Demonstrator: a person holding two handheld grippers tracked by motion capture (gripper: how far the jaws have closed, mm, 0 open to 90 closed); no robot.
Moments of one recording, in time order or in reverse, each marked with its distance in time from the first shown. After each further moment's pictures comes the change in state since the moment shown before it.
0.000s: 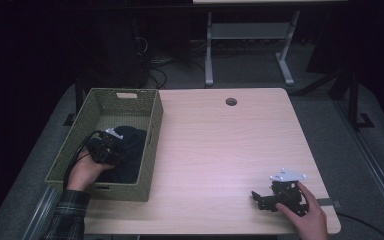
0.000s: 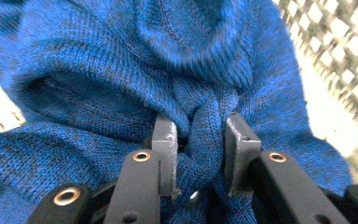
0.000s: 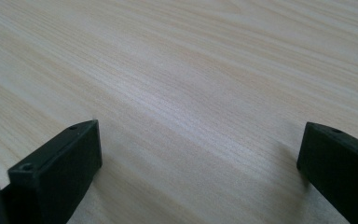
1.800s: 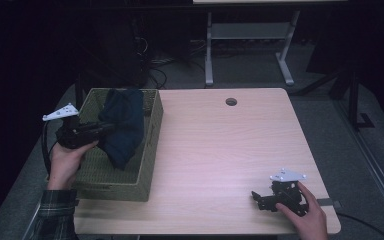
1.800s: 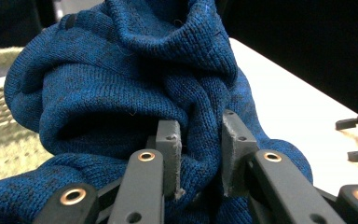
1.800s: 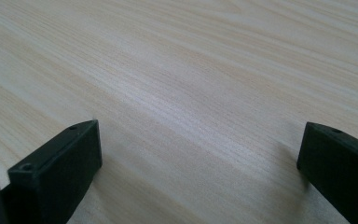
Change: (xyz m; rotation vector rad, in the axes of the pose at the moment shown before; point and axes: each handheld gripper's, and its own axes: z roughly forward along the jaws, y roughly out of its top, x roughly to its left) left arm 0.004 -0.001 -0.101 -0.699 -0.173 -0.063; right arm 0.000 0.000 0.000 0.000 0.000 0.000
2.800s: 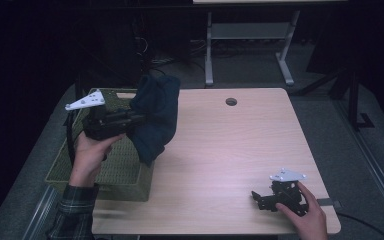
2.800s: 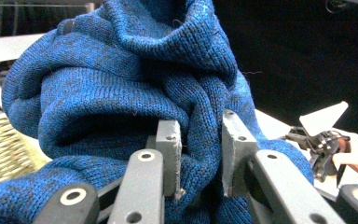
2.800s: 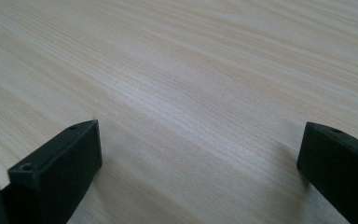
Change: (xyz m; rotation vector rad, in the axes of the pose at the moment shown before) left arm -0.072 0.045 0.042 -0.050 -0.201 0.117; right arm 0.000 0.000 0.000 0.000 0.000 0.001
